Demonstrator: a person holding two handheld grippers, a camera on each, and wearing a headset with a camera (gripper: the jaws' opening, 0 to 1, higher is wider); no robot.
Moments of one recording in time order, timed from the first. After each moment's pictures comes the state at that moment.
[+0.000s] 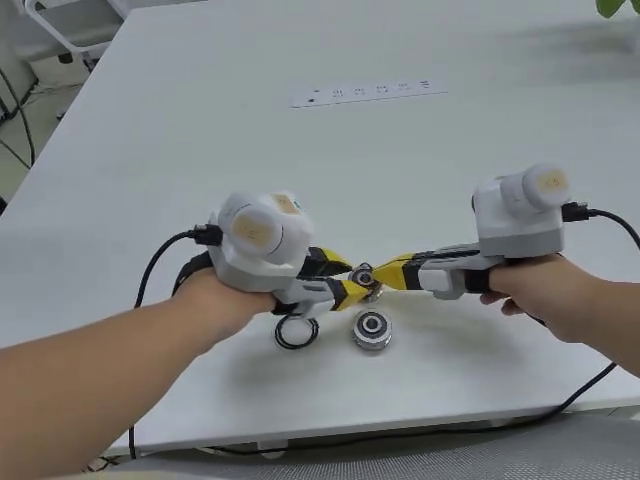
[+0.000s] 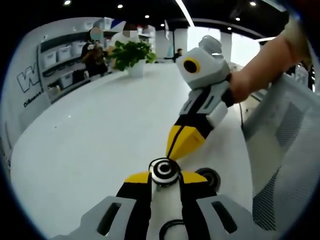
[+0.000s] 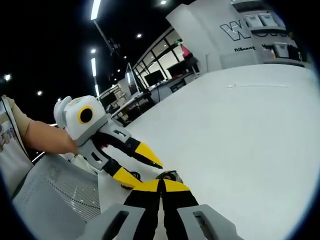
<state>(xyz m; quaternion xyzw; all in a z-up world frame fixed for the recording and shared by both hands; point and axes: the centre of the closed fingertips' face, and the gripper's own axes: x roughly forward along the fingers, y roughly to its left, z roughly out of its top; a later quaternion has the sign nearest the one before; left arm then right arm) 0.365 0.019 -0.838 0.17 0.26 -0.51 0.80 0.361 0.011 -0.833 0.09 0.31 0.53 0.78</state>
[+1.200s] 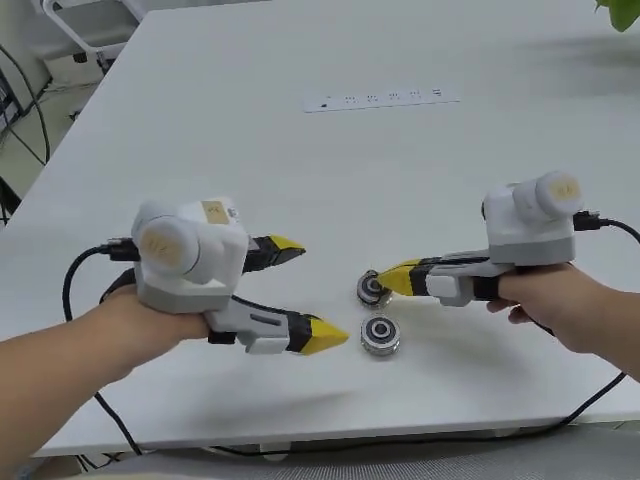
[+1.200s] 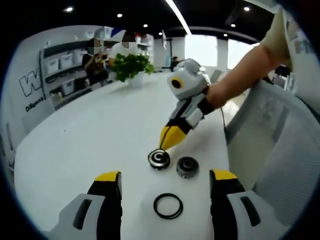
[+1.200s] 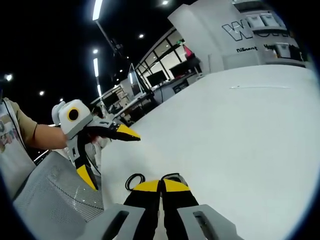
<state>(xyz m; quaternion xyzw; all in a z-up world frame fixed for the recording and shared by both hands) 0.328 0.063 -0.802 0.16 0.23 -0.52 0.81 0.356 0.017 -0.826 0.10 0.31 0.53 0.78</state>
